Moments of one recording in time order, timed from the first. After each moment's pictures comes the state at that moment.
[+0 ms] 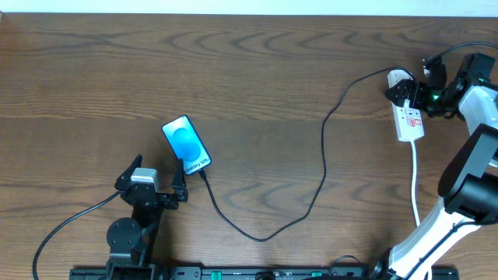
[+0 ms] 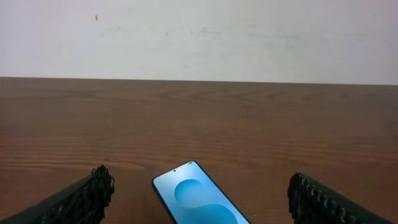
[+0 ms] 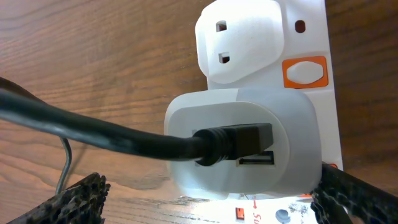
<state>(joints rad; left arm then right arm) -0.06 0.01 0.02 -0.11 0.07 -0.06 -0.42 2.11 1.53 -0.65 -0.55 -0.19</state>
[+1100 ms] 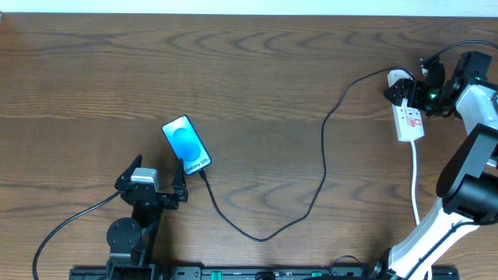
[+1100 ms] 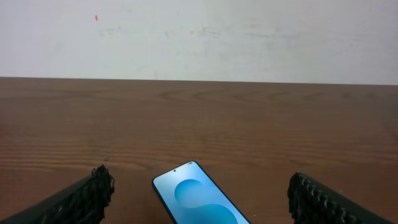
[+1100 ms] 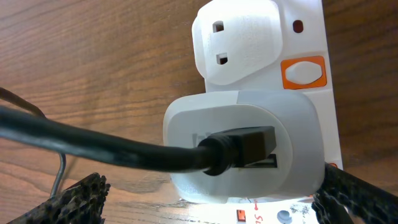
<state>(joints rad) -0.06 0.01 0.02 -0.11 0.07 -0.06 -0.40 2.11 1.53 -0.64 -0.50 -0.16</state>
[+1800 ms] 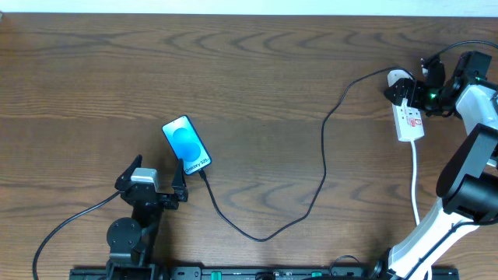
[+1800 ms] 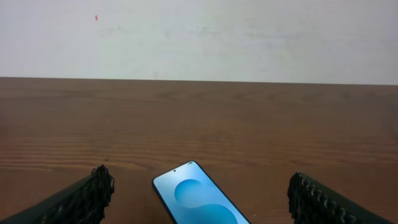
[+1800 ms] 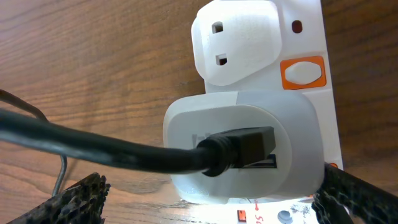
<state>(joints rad) -0.06 0.01 0.02 -0.11 0.07 -0.06 -0.40 2.11 1.52 -0.64 -0.51 -0.16</state>
